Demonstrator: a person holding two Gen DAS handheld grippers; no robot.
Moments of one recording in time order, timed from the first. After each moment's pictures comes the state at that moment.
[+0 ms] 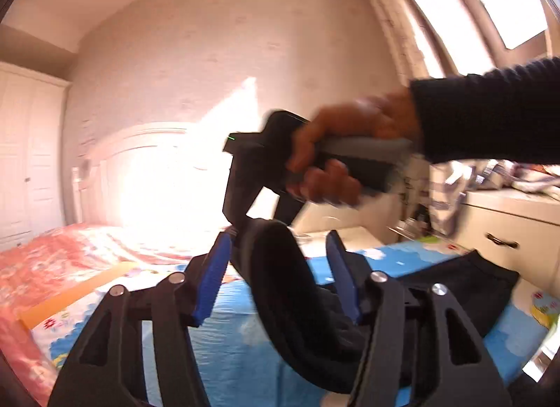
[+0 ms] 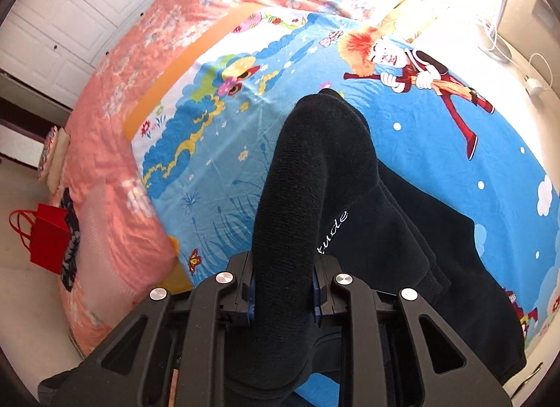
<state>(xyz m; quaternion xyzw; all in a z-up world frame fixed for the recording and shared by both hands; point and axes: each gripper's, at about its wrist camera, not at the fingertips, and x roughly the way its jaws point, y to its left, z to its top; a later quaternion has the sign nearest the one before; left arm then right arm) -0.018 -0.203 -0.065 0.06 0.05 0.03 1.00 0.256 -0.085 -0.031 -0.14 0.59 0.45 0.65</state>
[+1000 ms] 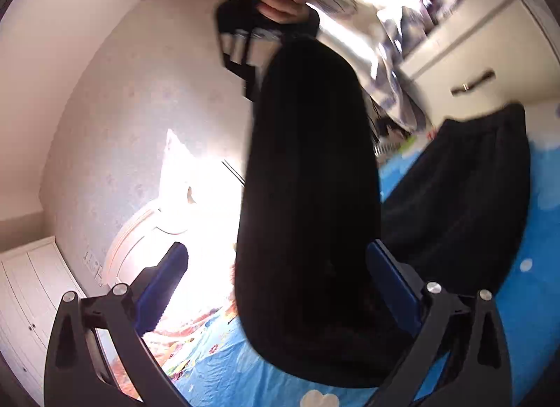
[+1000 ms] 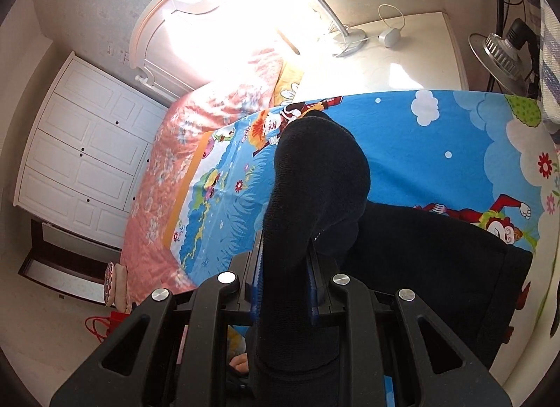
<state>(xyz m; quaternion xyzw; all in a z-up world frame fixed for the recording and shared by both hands) 0.066 -0.337 -0.193 0.39 0.07 0.11 0.91 0.325 -0.384 -0.004 0.15 0.55 0.40 0.72</state>
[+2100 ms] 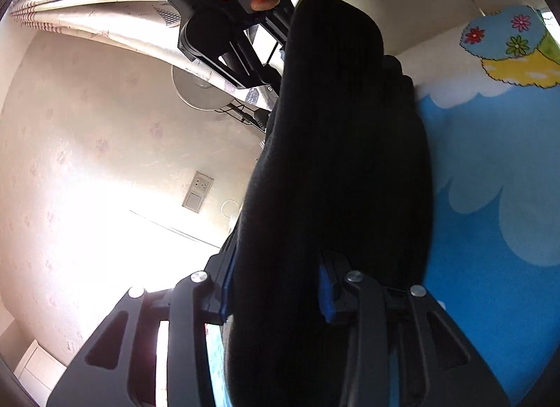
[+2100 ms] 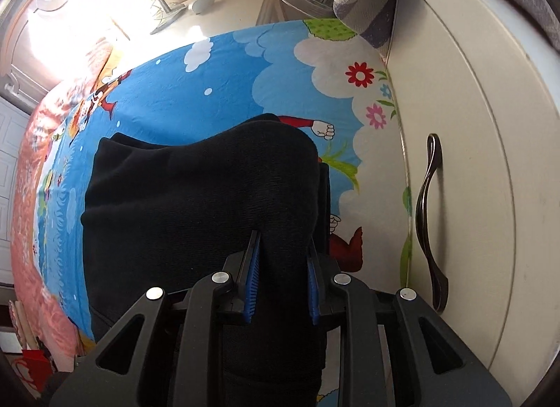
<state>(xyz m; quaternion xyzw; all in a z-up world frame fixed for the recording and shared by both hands) 0.085 -0.397 -0.231 0.53 0.13 -0.04 0.84 0.346 -0.525 -0.142 0.02 0.60 0.14 0.79</state>
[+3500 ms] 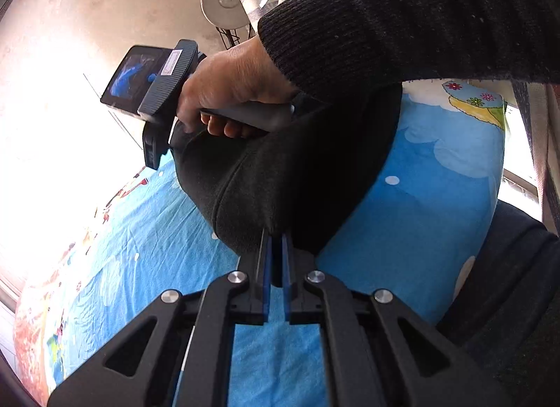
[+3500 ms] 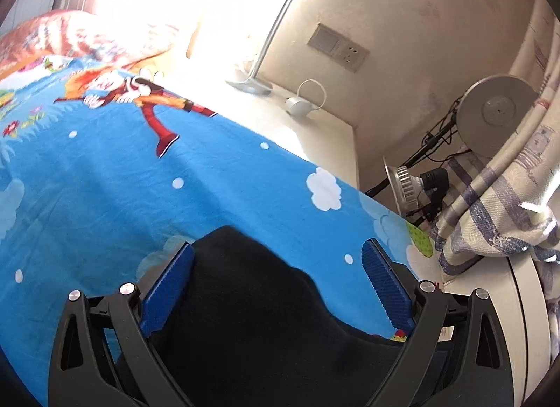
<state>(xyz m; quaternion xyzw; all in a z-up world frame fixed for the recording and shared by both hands) 0.048 -0.286 -0.212 0.28 0.29 -0.16 0.90 0.341 -0.258 -0.147 -0.22 0.31 0.09 0.92</state>
